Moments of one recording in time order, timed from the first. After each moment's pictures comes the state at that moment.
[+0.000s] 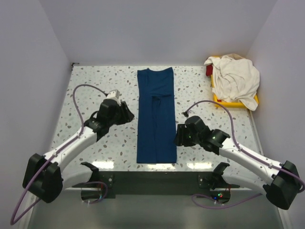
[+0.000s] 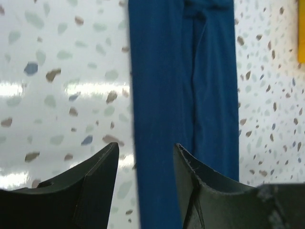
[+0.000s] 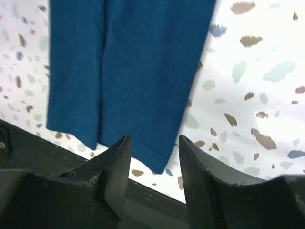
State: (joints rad) left arm -0.46 1.16 0.72 -0.16 -0.03 -0.63; right arm 0.78 0.98 0.66 -0.53 0.06 0.68
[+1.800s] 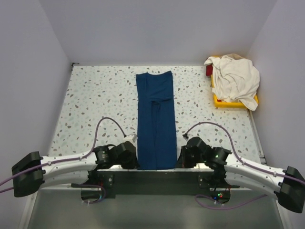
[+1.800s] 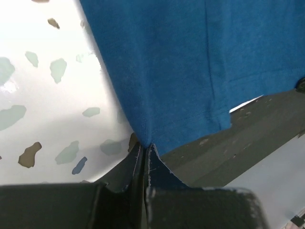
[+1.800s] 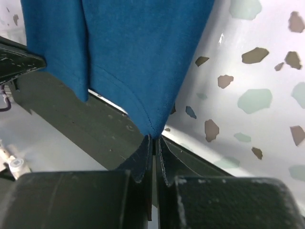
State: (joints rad) left arm -1.12 0.97 0.32 -0.31 -0.03 -1.04; right arm 0.96 0.78 0.29 -0.40 -0.16 0.97
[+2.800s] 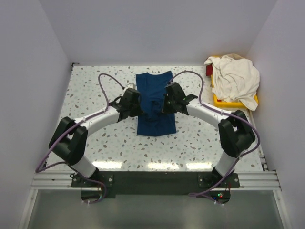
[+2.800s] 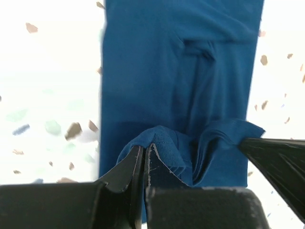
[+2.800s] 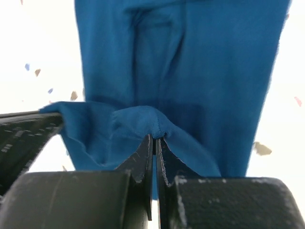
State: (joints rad) left arm -0.59 1.59 1.01 -0.24 -0.15 -0.77; right arm 0.61 1.72 1.21 -0.36 0.03 0.65
